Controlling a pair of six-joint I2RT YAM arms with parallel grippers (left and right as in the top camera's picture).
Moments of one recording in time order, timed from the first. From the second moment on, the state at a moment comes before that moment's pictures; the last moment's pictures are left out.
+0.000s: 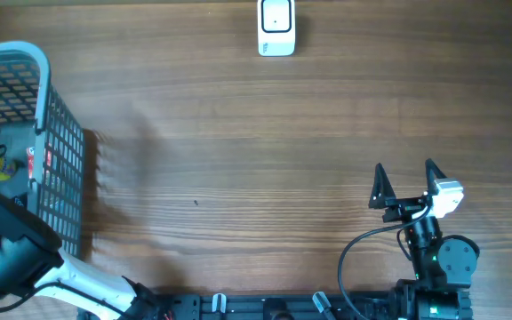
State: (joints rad) left arm 0.75 1.93 1.56 -0.79 -0.27 -0.57; right arm -0.09 0.01 0.01 0.01 -0.21 0.15
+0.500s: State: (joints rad) left arm 0.70 1.93 1.50 -0.75 -0.26 -0.58; right arm -0.09 0.01 0.01 0.01 -0.21 0.15
